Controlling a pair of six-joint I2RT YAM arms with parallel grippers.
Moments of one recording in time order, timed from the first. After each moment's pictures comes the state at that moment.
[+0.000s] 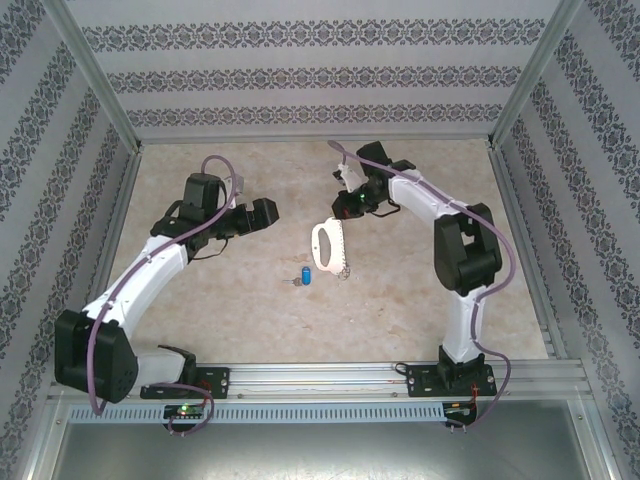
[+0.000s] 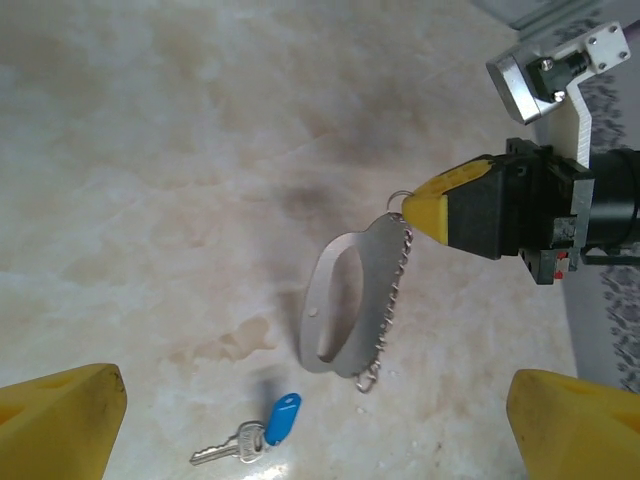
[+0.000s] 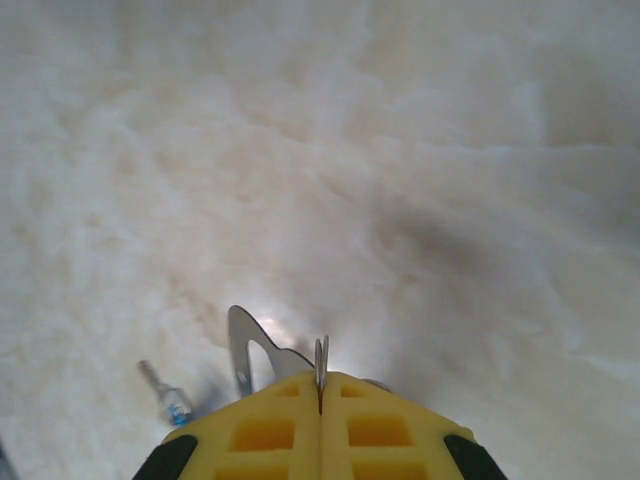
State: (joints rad) left arm -0.24 1.27 0.99 -0.42 0.44 -0.55; right arm 0.36 1.98 1.57 -0.72 -0.59 0.03
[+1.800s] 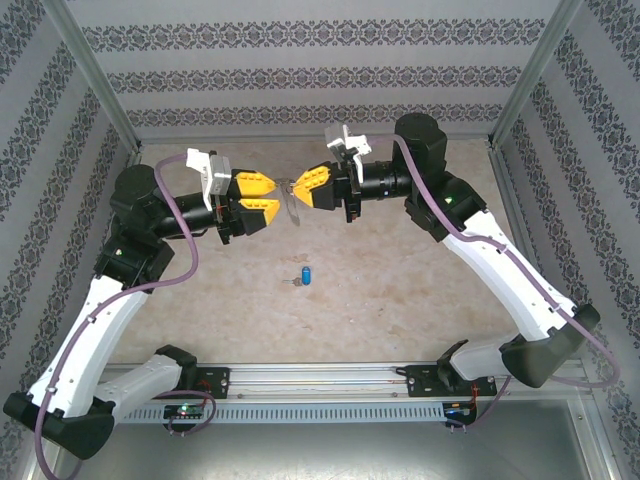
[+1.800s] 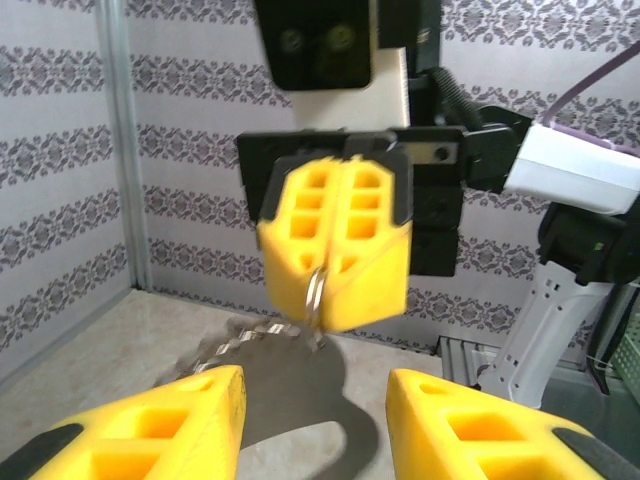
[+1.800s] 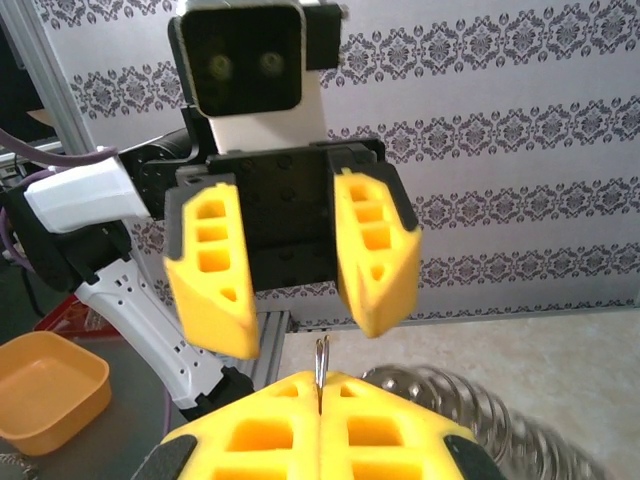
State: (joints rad) left arm -0.36 0.98 1.22 -0.16 0.93 -0.11; right arm 0.62 1.37 1.58 -0.31 -1.02 0.04
